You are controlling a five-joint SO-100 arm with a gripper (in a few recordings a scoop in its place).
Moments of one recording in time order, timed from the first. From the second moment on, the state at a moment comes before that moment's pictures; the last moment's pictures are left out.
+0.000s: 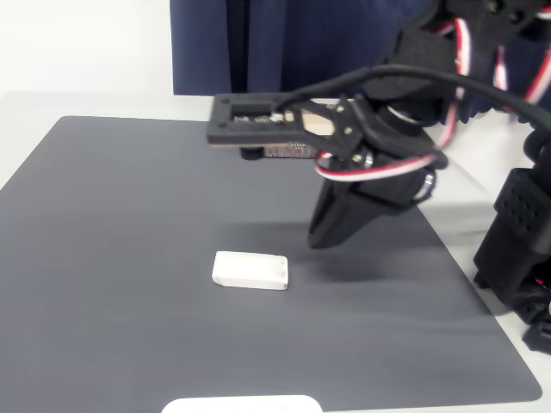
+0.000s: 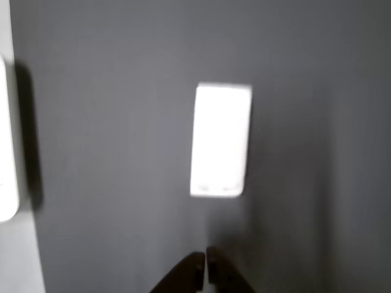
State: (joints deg) arm 14.4 127.9 135.5 61.6 -3.9
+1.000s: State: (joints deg) arm 18.6 100.2 114.6 61.2 -7.3
